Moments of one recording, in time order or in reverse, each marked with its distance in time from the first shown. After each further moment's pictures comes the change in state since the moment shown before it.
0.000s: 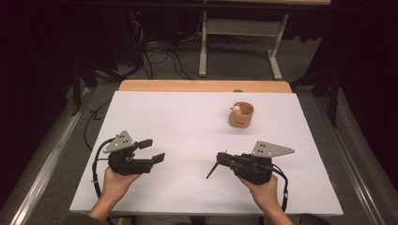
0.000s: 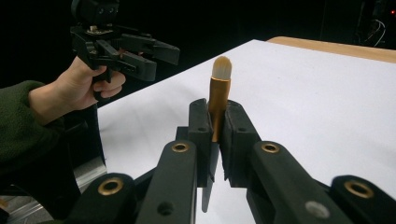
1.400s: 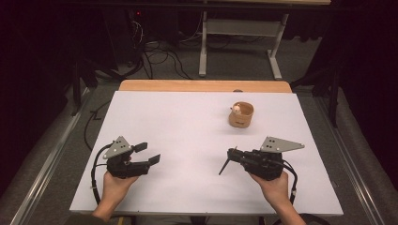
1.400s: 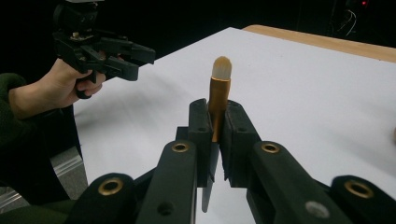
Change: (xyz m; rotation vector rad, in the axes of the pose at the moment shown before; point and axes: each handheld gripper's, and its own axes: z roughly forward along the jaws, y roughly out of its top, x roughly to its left) left arm 0.011 -0.027 0.004 -0.004 0.074 -0.017; right arm -0.014 0.008 -0.021 0.067 -0.081 -0.018
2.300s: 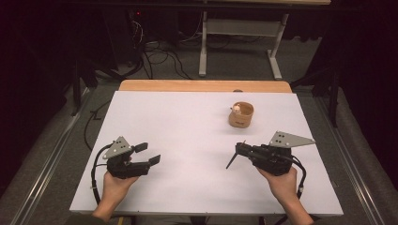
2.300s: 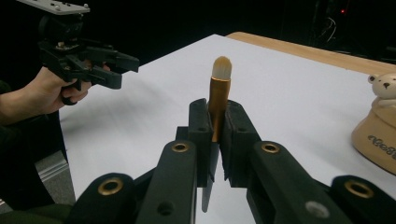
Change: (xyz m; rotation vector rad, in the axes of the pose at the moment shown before) left arm 0.000 0.000 0.000 -0.005 -0.014 -0.002; right arm -0.011 0.011 -0.017 -0.009 -0.052 -0.012
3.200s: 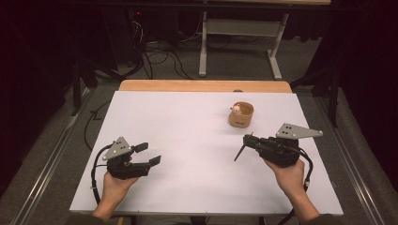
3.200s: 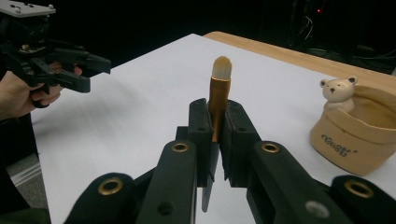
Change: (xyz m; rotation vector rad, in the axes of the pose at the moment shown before) left arm -0.002 0.000 0.000 -0.006 -0.006 0.018; right arm -0.019 0.013 -0.009 0.015 -0.071 -0.004
